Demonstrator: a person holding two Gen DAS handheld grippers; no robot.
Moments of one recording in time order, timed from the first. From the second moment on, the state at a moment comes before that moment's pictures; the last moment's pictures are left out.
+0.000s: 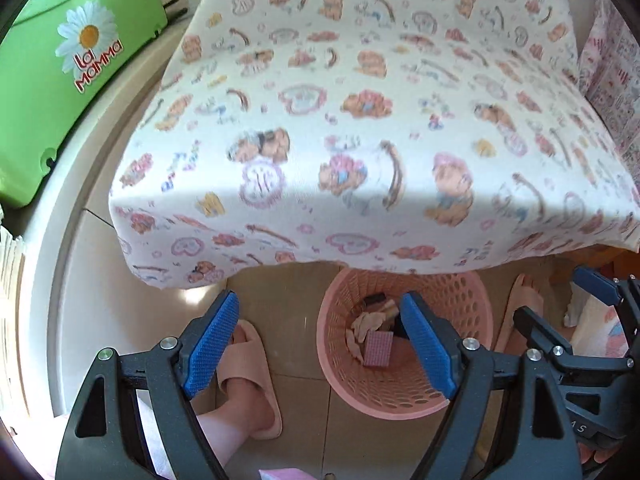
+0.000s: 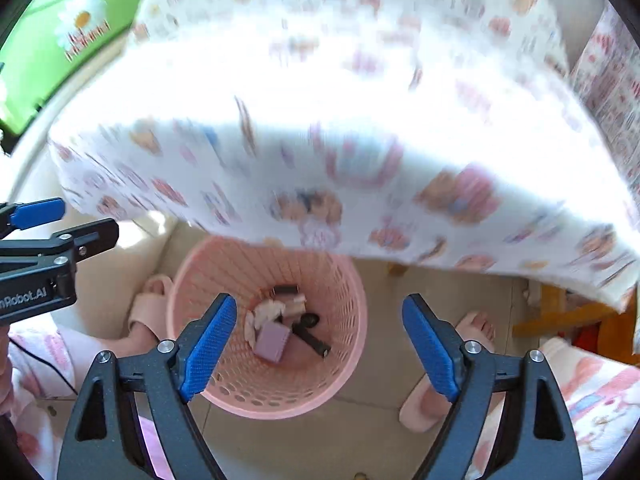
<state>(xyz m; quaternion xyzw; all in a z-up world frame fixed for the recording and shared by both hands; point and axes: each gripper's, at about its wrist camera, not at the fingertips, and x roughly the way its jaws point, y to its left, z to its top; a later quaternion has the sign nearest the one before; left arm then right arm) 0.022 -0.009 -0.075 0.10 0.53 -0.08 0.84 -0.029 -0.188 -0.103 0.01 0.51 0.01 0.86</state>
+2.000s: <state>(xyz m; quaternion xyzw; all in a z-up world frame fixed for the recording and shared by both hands) -0.023 0.017 0.033 0.05 0.28 -0.03 0.96 -0.087 -0.202 0.049 0.01 0.26 -0.03 0.97</state>
